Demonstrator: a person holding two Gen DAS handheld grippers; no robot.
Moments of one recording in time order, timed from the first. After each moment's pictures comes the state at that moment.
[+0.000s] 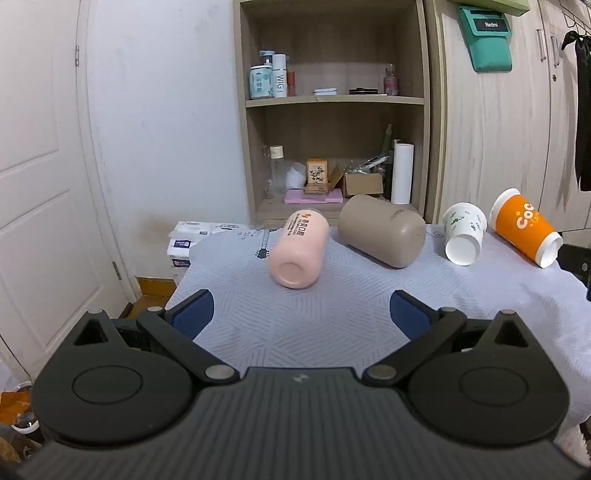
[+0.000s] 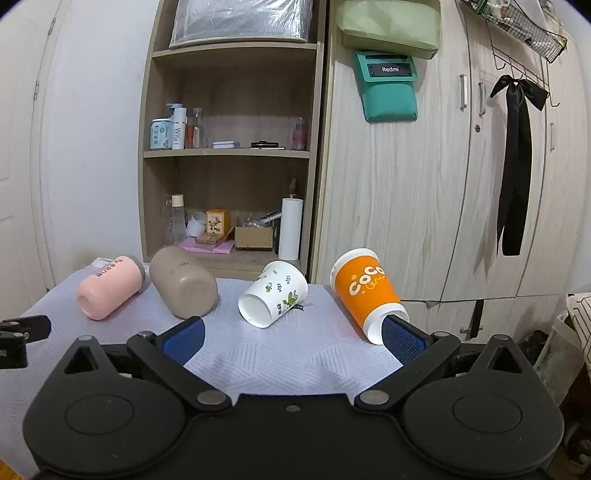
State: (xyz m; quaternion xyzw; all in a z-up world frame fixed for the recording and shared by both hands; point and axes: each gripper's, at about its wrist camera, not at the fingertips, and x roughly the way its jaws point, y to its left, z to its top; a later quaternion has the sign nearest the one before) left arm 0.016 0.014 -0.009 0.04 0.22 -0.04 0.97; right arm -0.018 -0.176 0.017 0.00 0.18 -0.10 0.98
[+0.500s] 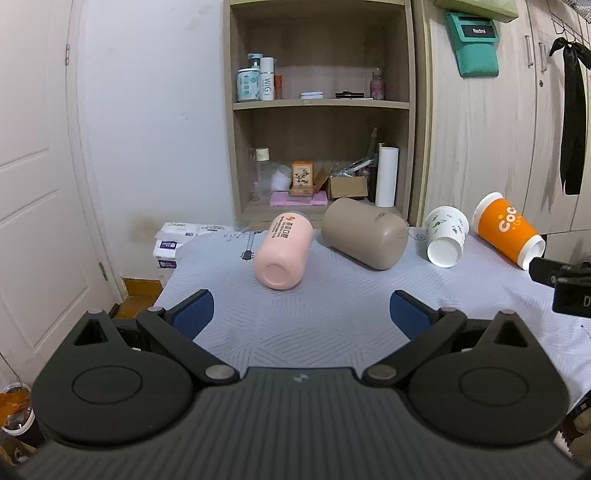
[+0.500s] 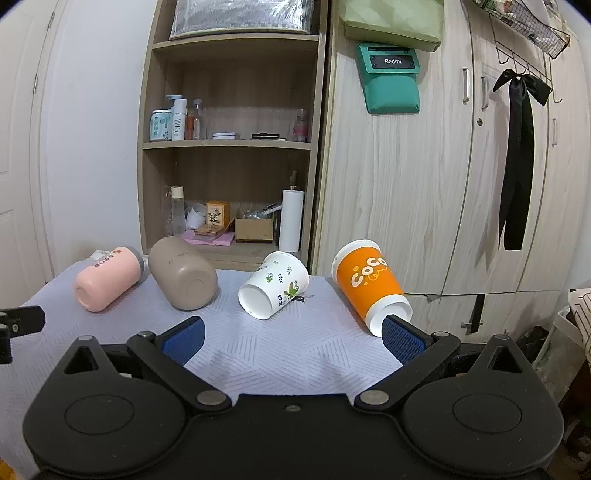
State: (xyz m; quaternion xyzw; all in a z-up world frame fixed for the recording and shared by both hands) left arm -0.002 0.007 0.004 0.03 0.21 -0.06 0.98; right arm -0.013 -0.171 0.010 0.00 0.20 -0.10 0.98
